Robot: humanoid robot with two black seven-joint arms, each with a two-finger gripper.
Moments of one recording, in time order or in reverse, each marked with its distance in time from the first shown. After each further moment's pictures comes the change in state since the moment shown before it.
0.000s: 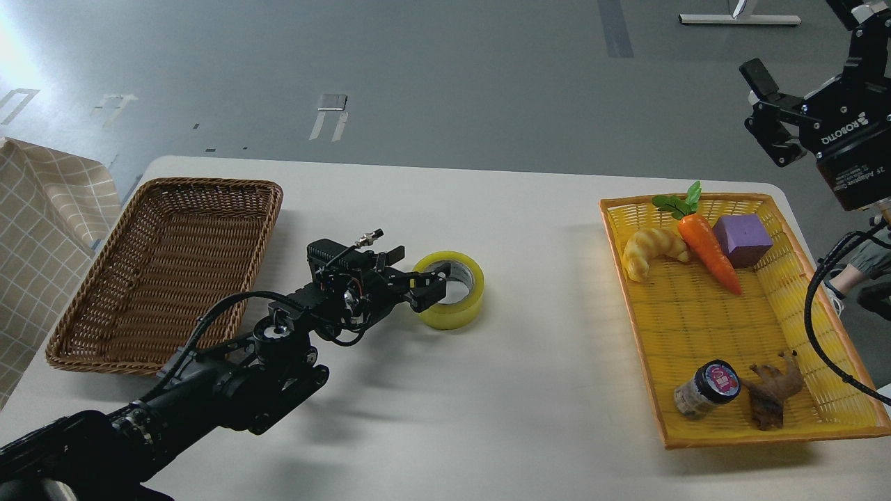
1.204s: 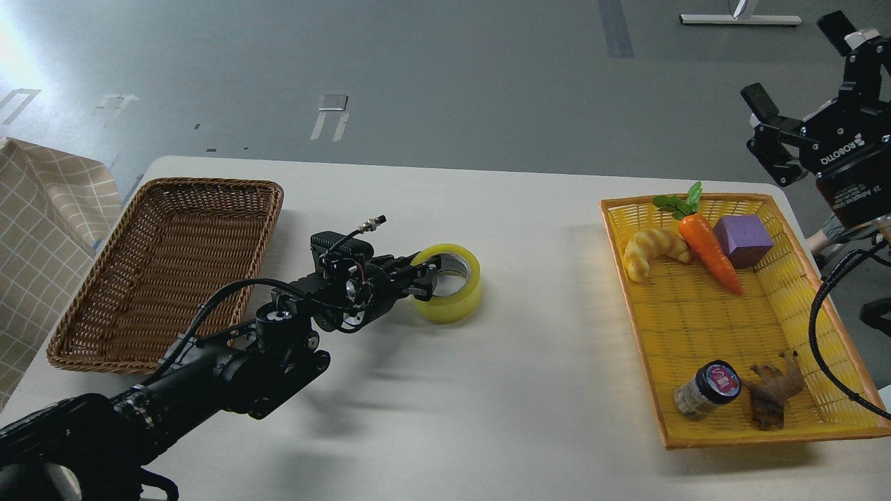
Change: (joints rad) left arm -0.055 0.004 0.031 0.012 -0.128 -0.123 0.014; right arm -0.041 -0.008 0.001 -0.009 -0.006 0.000 0.000
